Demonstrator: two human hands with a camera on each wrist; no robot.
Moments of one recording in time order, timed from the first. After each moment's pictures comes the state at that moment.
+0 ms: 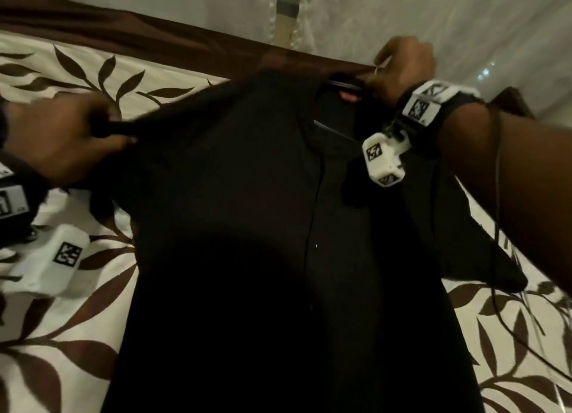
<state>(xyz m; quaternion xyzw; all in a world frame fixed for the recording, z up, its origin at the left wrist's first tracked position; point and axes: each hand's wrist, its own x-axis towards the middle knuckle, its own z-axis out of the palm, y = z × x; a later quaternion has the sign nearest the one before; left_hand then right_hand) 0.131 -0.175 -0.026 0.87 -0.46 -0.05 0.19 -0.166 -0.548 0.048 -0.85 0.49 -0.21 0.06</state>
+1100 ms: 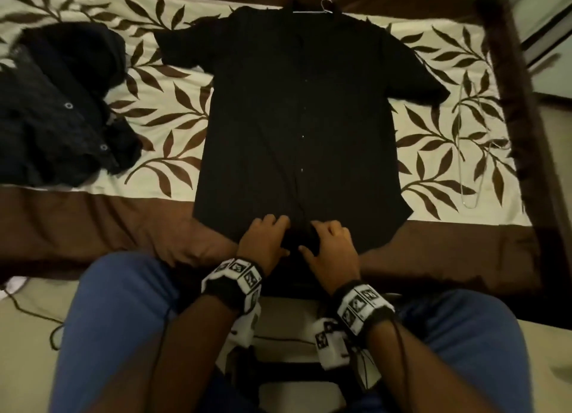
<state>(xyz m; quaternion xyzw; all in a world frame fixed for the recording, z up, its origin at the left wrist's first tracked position) -0.267 0.017 -0.034 0.78 -0.53 -0.32 0.01 -0.425 -0.046 -0.044 -0.84 0.48 0.01 0.26</state>
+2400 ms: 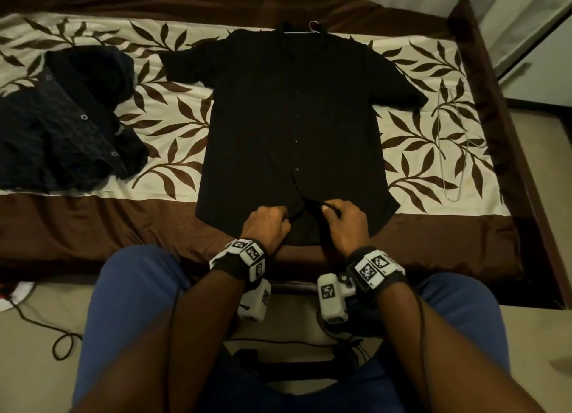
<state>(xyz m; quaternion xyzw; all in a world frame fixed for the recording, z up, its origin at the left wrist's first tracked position) -0.267 0.005 -0.017 0.81 -0.50 -0.30 0.08 -0.429 -0.082 -0.008 -0.74 0.54 -0.15 0.38</state>
